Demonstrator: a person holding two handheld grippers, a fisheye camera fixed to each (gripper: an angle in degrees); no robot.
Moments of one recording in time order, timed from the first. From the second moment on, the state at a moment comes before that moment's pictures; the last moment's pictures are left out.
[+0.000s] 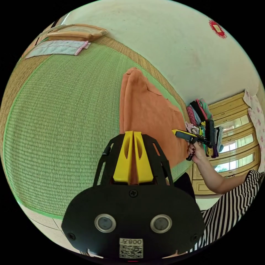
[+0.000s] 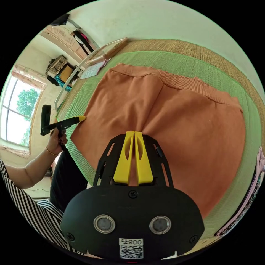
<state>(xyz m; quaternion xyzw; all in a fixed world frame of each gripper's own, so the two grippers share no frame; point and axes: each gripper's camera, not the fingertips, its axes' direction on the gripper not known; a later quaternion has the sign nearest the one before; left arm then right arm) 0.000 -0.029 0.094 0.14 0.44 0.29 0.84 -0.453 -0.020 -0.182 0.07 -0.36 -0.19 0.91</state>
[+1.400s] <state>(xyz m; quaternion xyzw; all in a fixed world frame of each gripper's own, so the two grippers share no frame) -0.103 -0.005 0.176 0.01 0.62 0.21 0.76 -0.568 0.028 -0.237 0.02 -0.33 -0.15 0.93</state>
